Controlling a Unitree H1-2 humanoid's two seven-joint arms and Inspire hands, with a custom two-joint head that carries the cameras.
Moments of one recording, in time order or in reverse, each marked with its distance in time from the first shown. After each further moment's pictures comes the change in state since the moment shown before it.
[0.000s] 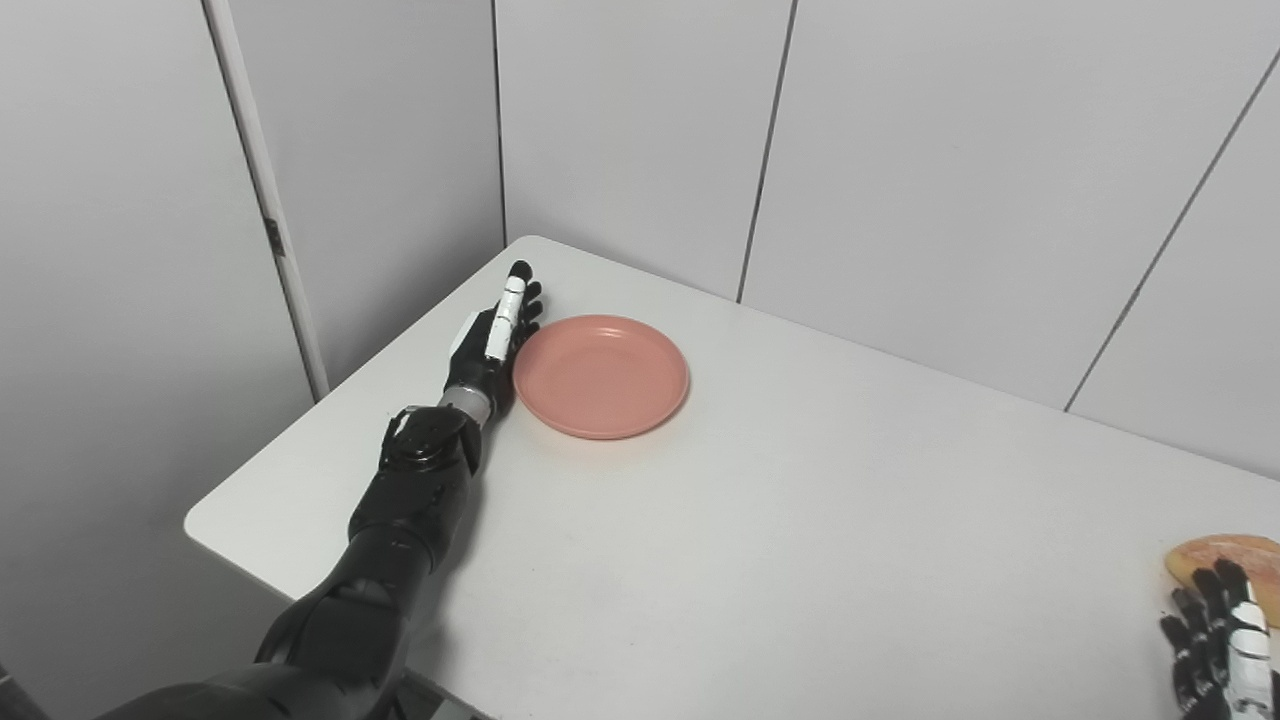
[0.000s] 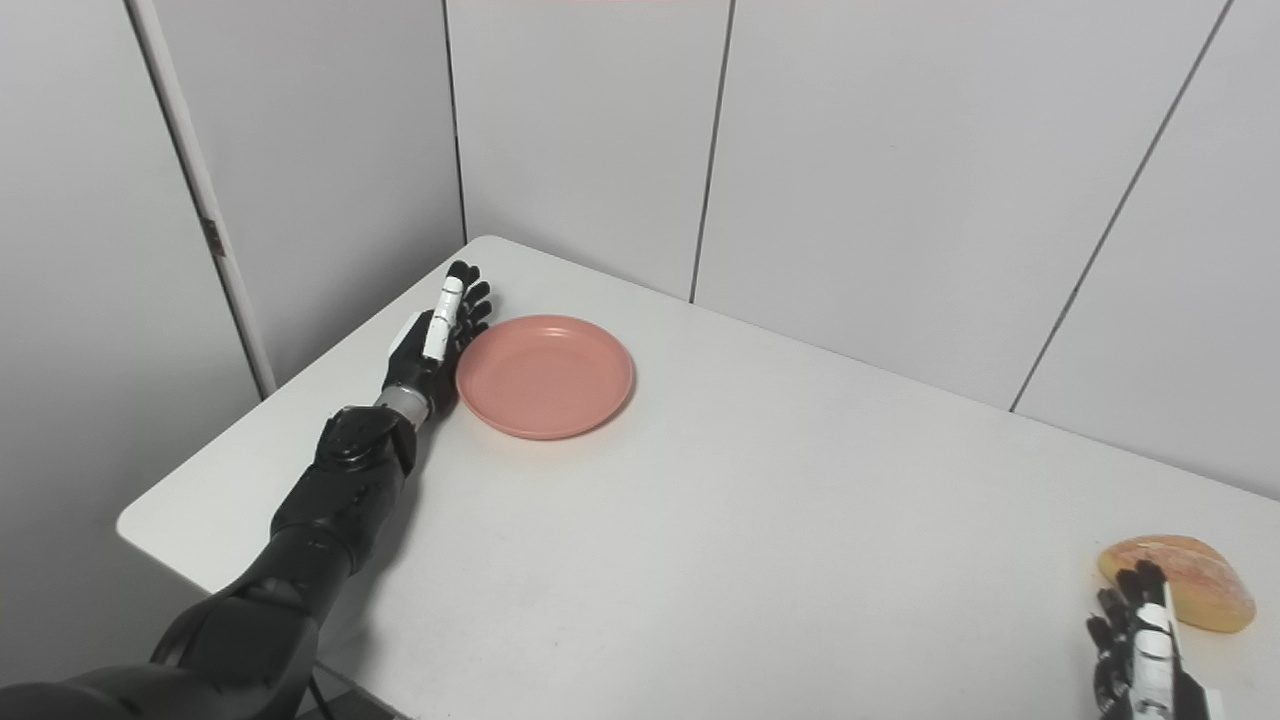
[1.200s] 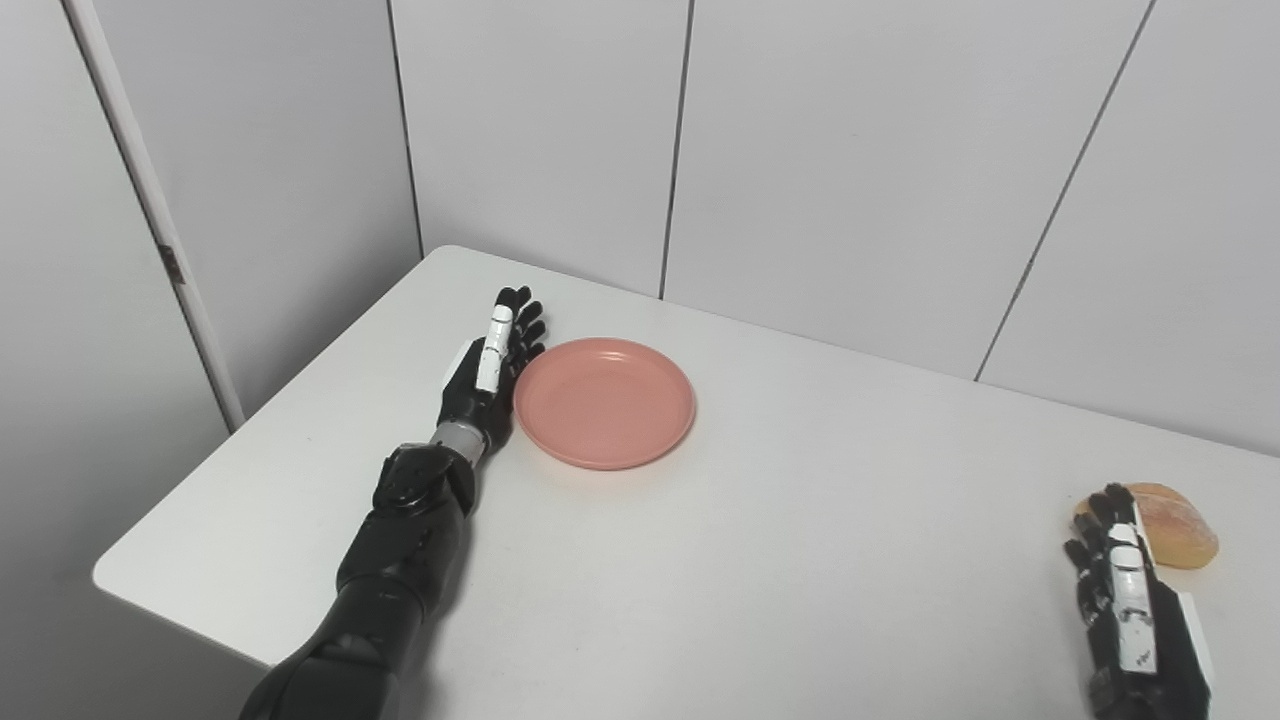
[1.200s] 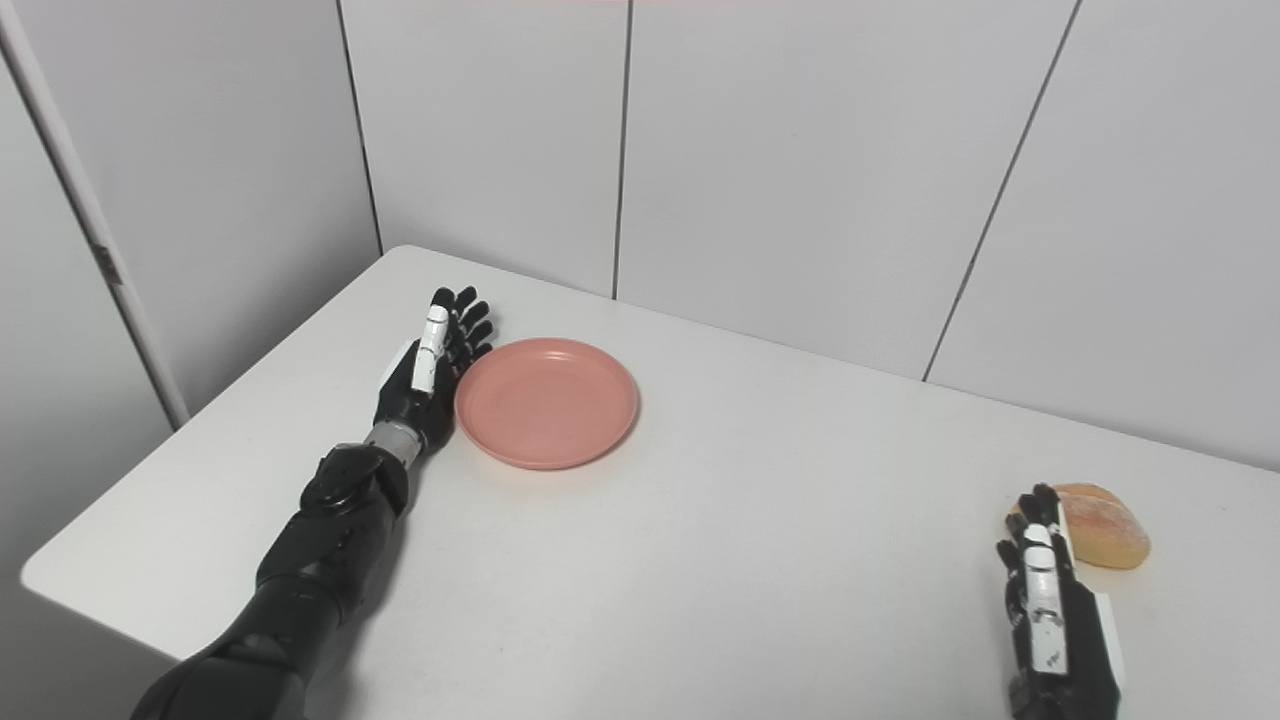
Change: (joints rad) left arm -0.001 -0.114 -0.025 -0.036 -0.031 -0.017 -0.068; right arm -0.079 0.006 0.002 0.159 -0.020 -0.126 0.026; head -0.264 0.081
